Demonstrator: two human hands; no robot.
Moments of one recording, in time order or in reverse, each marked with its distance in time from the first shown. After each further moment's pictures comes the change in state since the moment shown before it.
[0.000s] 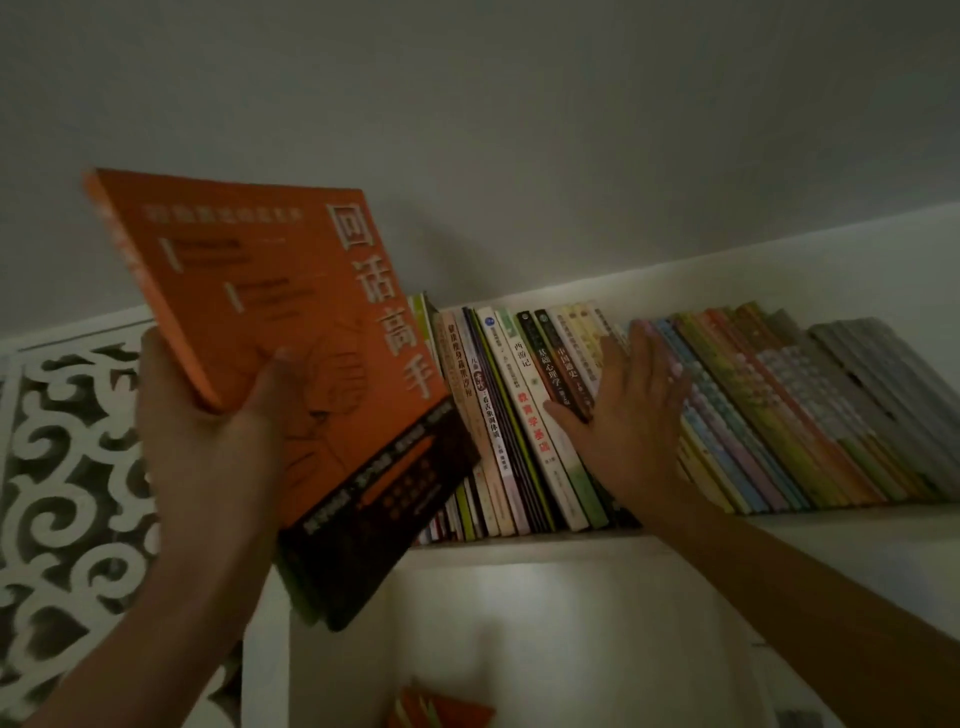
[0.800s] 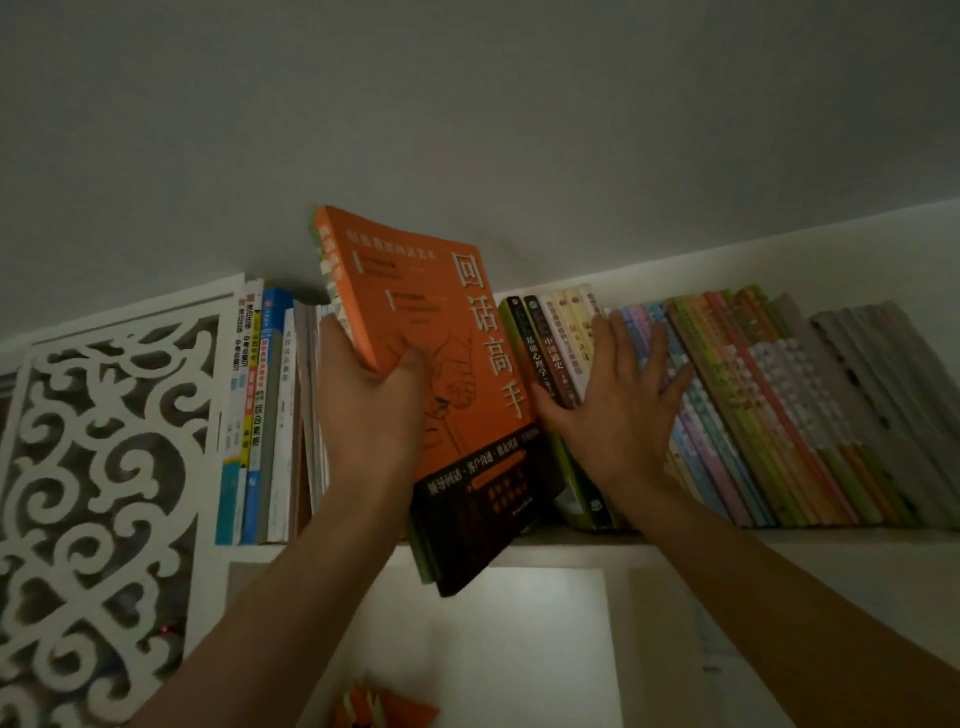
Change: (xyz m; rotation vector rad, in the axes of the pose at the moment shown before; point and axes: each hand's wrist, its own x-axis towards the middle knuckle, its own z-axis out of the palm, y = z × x) left_hand -0.057 0.027 0.135 -0.030 -0.107 -0.124; right_hand 0.022 0.055 -0.023 0.039 -0.047 0.029
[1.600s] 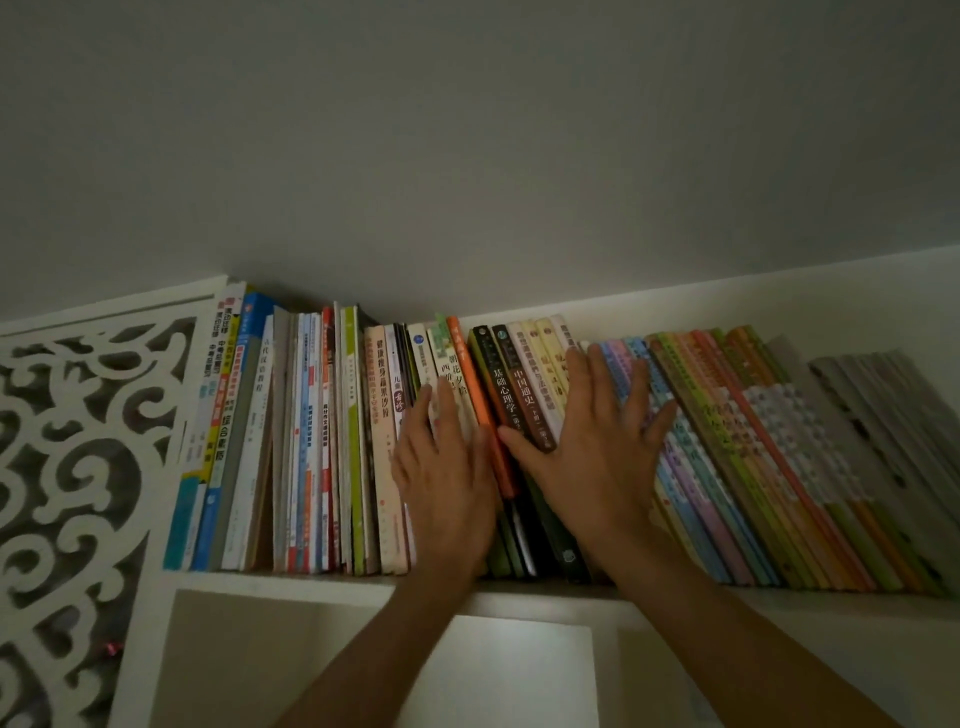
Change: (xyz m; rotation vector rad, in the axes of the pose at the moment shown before) left_hand -0.004 -0.117 0.064 0.640 -0.127 0.237; right_hand -0.007 -0.009 0.001 0.015 -0.048 -0.086
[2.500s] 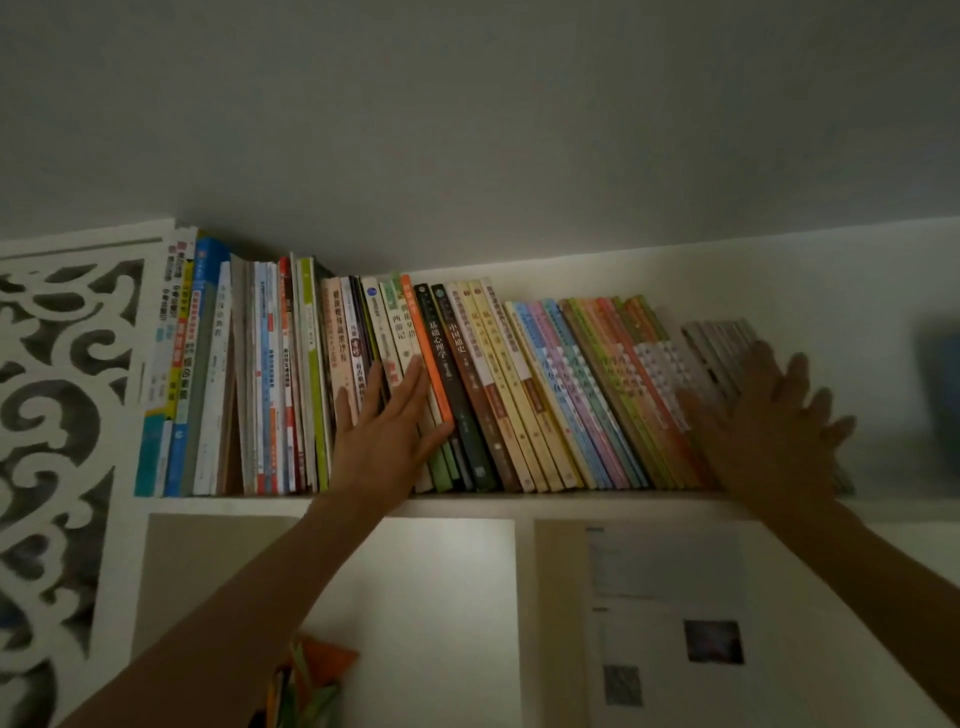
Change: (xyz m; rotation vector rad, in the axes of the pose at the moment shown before) left_hand -0.009 -0.030 -0.029 0.452 -0.410 0.250; right_hand -0.046 0.139 -0.098 -0.250 0.009 0.373
